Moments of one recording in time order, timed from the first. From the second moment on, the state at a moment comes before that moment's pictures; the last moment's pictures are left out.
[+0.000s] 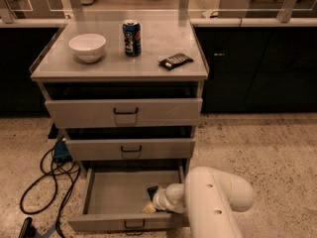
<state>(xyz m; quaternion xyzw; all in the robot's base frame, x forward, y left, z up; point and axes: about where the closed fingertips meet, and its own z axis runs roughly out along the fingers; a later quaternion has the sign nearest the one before) 0.623 0.019 0.080 -0.43 0.85 0.16 0.27</state>
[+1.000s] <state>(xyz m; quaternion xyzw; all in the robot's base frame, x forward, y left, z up) 0.636 0.013 0.135 -0.45 0.83 0.13 0.31</state>
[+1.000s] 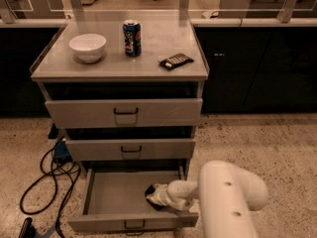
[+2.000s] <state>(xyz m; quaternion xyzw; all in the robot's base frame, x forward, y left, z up) 0.568 0.129 0.346 -0.47 0.74 0.08 0.47</state>
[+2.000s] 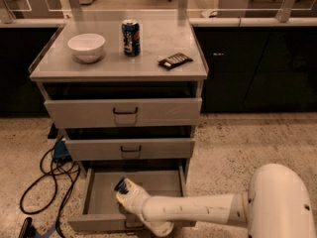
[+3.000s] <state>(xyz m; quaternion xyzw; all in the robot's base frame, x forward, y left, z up) 0.504 0.145 0.444 -0.41 0.74 0.11 0.52</state>
